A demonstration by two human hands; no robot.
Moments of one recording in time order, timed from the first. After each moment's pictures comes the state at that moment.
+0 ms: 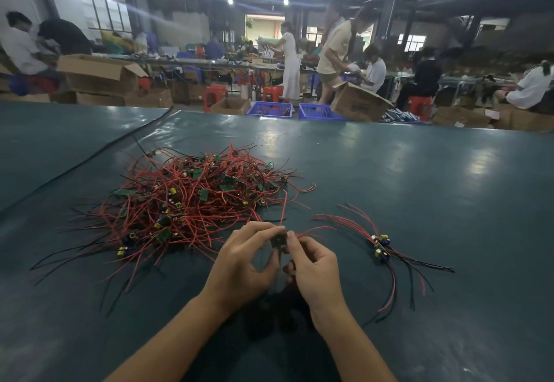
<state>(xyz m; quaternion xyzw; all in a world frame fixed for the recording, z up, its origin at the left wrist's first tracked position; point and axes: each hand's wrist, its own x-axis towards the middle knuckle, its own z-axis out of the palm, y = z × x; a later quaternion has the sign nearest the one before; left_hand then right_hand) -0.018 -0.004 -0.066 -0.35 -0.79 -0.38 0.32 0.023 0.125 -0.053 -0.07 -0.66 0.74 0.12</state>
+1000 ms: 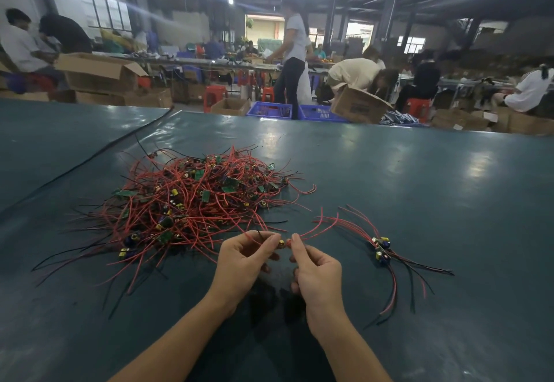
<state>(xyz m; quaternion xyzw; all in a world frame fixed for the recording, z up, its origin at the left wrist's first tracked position) -0.016 0.006 -0.065 -0.11 -0.65 -0.75 0.04 0.016 0.124 -0.064 -0.15 -0.61 0.77 0.12</state>
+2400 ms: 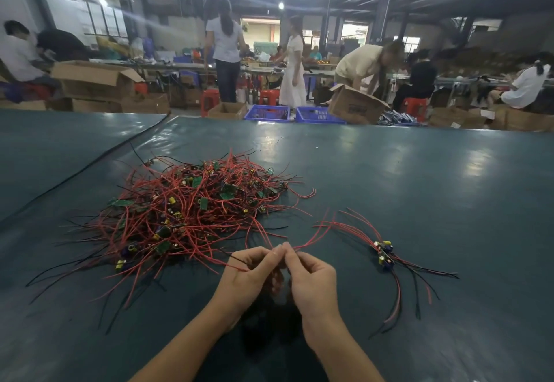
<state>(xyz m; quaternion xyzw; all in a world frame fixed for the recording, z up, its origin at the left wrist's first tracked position) -0.014 0.007 -0.060 -0.16 -0.63 -0.76 -0.07 0.012 0.112 -0.059 -0.13 -0.62 0.76 0.12</state>
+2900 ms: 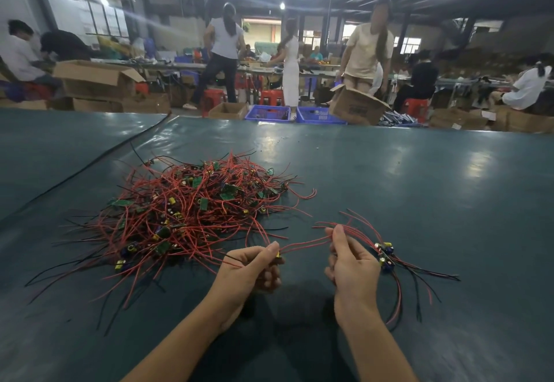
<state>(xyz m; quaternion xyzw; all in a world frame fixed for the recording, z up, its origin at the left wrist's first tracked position) -0.018 0.002 -0.056 -0.10 -0.62 -0.77 -0.11 0.003 0.155 -0.046 -0.20 -0.51 0.80 0.25</state>
